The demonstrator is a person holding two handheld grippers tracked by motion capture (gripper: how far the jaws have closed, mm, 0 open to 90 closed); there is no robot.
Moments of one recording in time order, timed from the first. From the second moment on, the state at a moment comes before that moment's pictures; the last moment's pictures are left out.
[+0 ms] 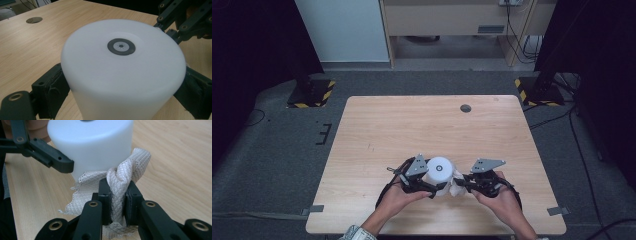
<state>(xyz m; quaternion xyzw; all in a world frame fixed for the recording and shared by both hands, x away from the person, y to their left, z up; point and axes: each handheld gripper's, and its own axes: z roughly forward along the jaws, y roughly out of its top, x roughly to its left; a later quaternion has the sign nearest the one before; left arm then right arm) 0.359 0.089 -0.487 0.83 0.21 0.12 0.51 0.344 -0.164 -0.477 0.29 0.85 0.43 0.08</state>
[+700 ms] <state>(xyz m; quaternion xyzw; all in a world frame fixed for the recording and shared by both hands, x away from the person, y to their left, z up) 0.368 0.089 -0.484 0.83 0.22 0.11 0.50 0.349 -0.146 -0.421 0.28 0.86 0.42 0.13</state>
